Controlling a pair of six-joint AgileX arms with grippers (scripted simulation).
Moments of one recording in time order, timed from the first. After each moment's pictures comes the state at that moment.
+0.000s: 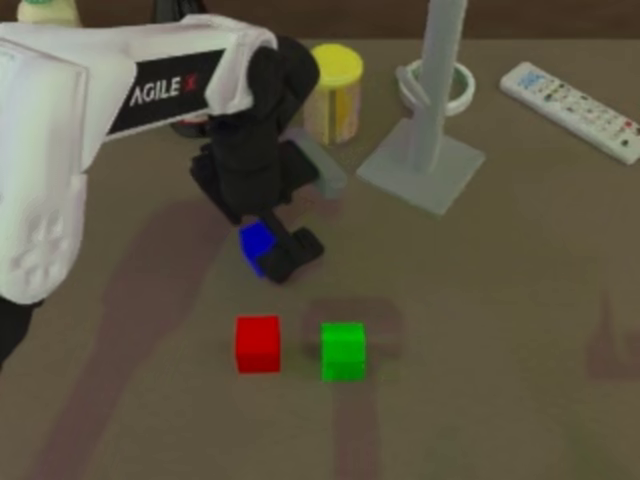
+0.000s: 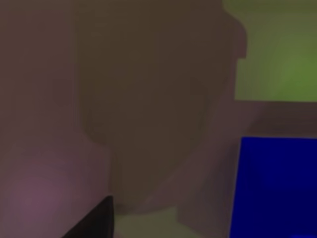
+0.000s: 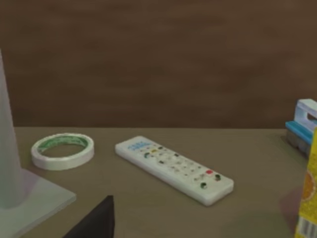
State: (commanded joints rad) left arm -0.49 2.39 1.83 -1.02 0.01 0.54; right arm 0.01 0.00 0.00 0.00 0.00 0.00
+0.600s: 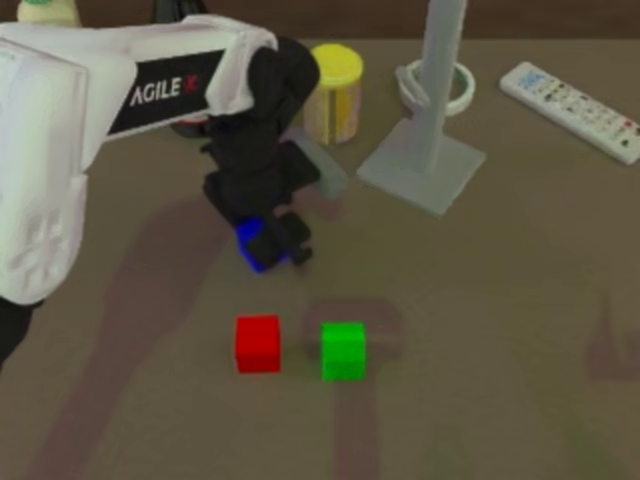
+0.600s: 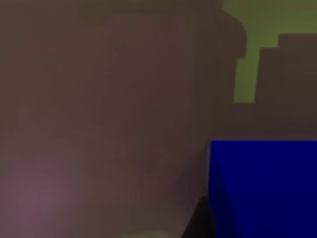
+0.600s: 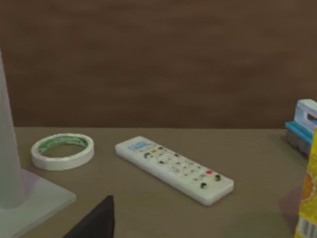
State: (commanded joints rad) left arm -0.49 2.39 1.83 -1.02 0.01 0.54; right arm 0.01 0.00 0.00 0.00 0.00 0.00
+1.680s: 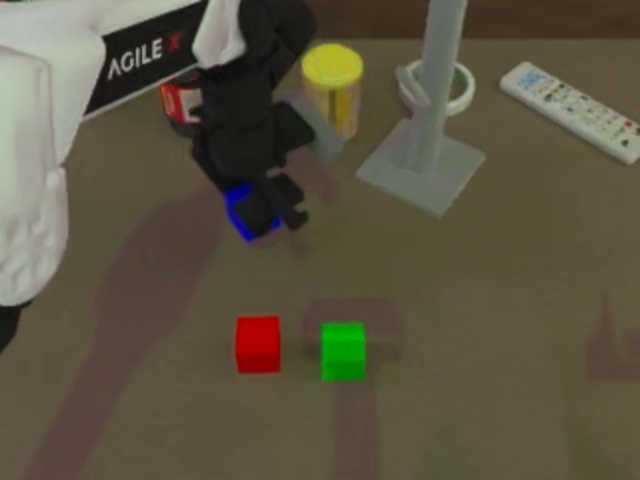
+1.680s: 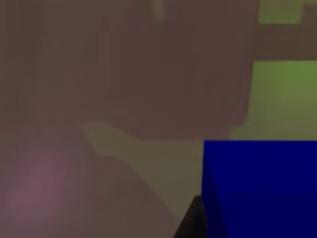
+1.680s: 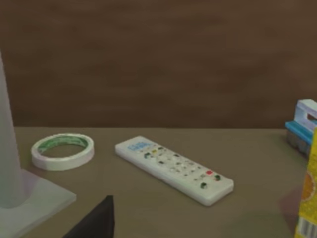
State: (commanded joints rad) left arm -0.47 2.33 1.98 -1.21 0.01 0.53; right arm 0.01 0.00 0.00 0.00 0.00 0.00
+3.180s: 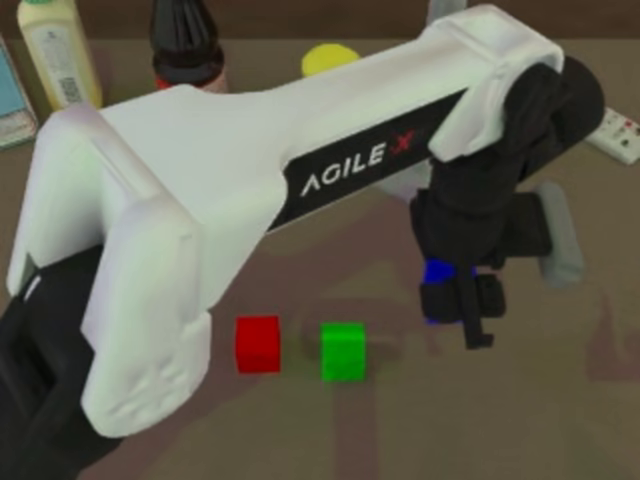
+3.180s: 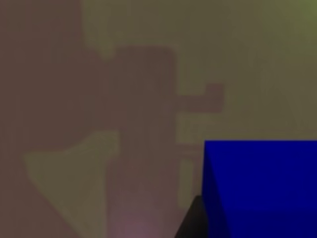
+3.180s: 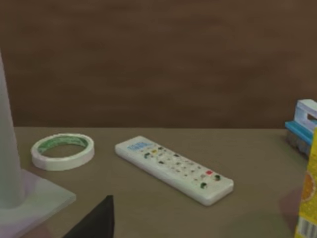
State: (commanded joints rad) left arm -0.93 2.38 2.20 -1.37 0.00 0.65; right arm 0.01 0.00 0.00 0.00 0.00 0.00
